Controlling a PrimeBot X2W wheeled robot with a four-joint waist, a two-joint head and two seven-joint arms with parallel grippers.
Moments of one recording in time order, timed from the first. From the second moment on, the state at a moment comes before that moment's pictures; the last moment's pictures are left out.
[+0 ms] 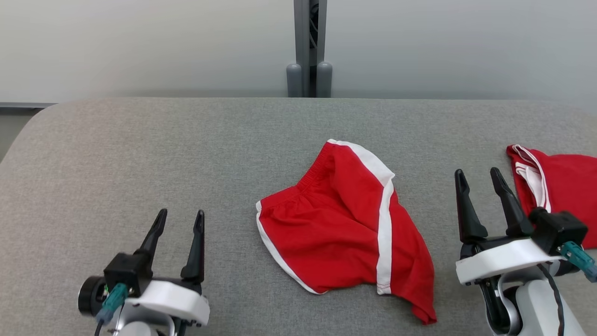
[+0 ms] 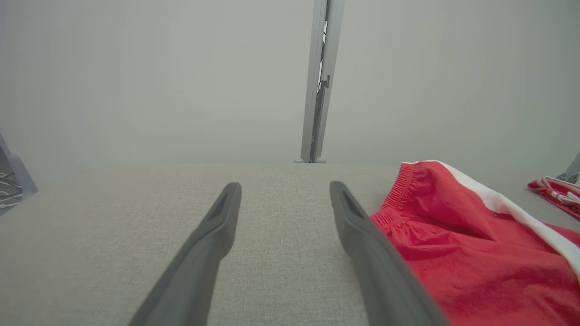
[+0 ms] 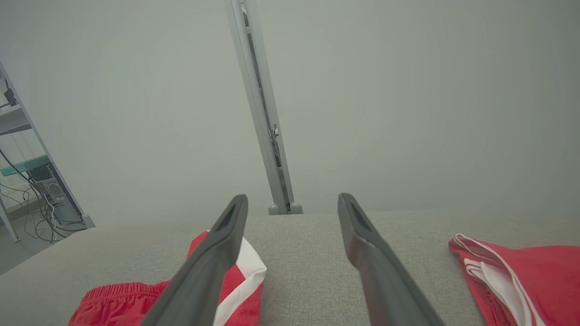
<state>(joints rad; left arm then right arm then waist) -0.12 0.10 -0.17 0.29 -0.26 0.01 -0.26 -0.24 -0.05 0.06 0.31 0.27 0.13 -0.26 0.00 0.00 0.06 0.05</state>
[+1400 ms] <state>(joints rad) -0.16 0.05 -0.22 0.33 -0.24 -0.07 -0.26 -0.74 -0.43 0.63 0.77 0.87 0.13 0.09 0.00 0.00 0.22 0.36</state>
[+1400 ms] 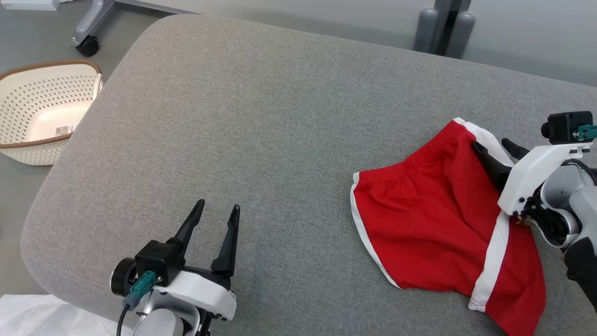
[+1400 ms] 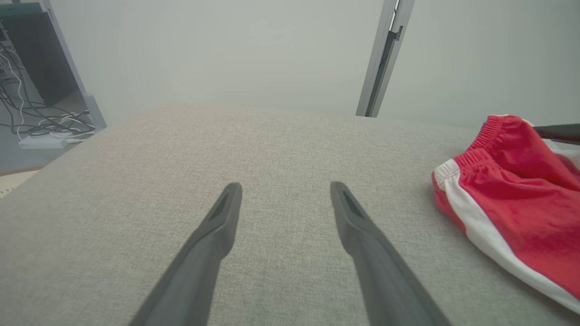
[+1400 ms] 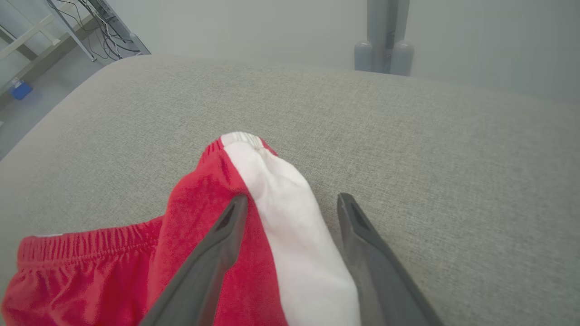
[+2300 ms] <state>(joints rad) -0.14 0.05 -0.23 0.34 -0.25 -0.05 -0.26 -0.94 -0.48 0.88 0.80 1.00 0.13 -0.11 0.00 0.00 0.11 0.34</state>
